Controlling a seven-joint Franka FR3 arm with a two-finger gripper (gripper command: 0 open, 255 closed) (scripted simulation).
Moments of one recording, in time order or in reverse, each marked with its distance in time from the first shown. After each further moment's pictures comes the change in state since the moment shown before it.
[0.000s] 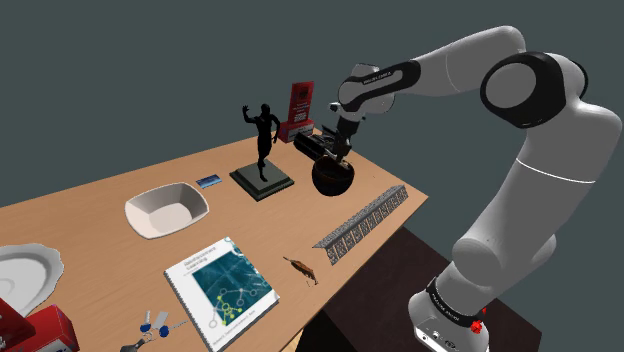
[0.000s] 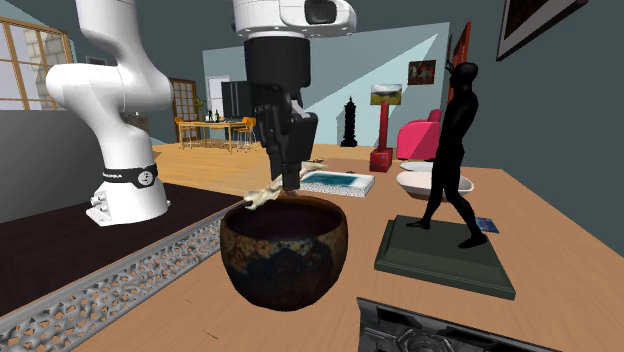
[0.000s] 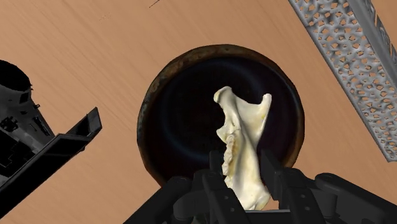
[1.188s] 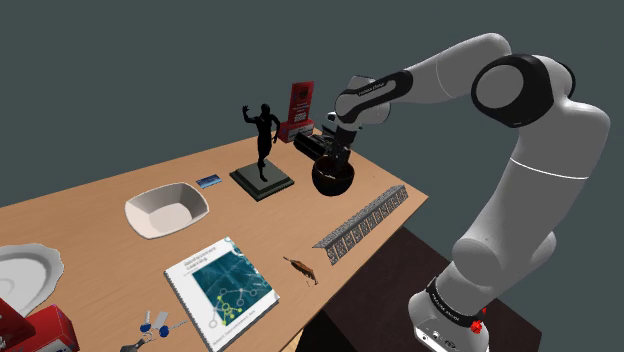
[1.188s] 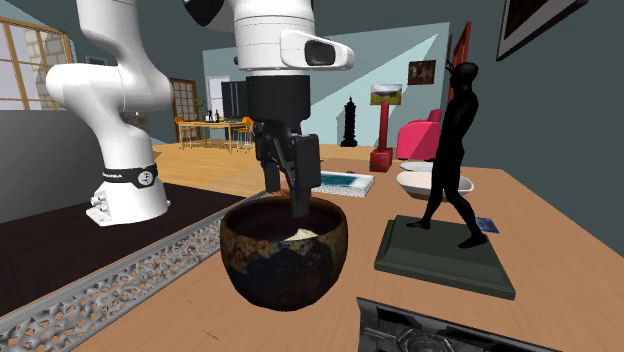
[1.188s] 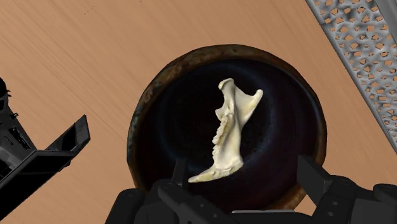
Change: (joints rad) arm 0.002 0.049 0.001 -0.036 0.001 0.085 -0.006
